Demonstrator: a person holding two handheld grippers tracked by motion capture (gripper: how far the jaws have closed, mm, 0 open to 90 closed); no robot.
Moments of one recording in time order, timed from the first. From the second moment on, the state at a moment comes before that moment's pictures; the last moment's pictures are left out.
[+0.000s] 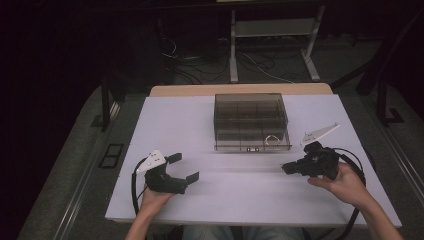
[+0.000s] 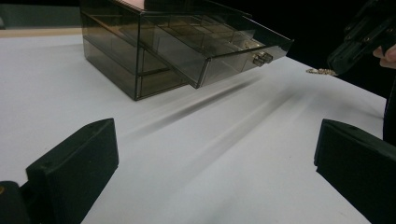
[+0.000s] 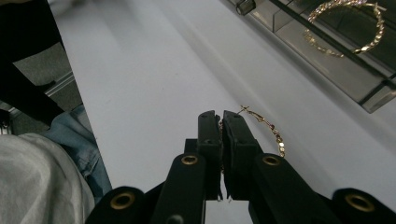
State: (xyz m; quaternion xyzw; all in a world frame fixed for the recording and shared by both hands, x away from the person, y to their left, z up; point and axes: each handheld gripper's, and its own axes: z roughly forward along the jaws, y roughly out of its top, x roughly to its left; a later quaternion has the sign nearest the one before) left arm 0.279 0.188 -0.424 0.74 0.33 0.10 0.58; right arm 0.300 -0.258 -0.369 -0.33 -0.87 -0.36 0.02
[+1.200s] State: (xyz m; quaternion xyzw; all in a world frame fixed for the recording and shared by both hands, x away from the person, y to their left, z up) left arm 0.281 0.188 -0.425 0.74 0.33 0.11 0.58; right arm 0.326 -0.249 -0.302 -0.30 -0.88 -0.38 -0.02
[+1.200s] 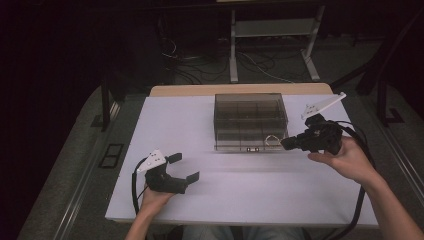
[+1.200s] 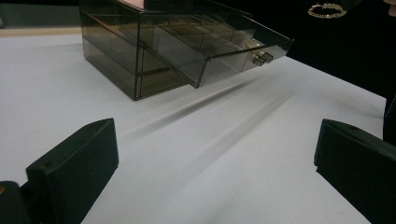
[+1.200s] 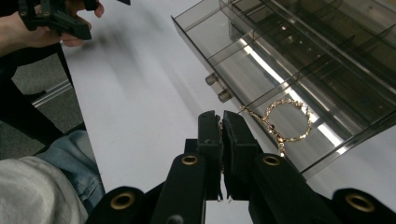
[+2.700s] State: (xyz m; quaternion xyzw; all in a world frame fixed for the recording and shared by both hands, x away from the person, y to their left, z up) left arm 0.281 0.190 -0.424 0.74 0.33 0.10 0.58; right arm 0.385 -0.234 -0.352 -0.36 -0.87 -0.34 -0.04
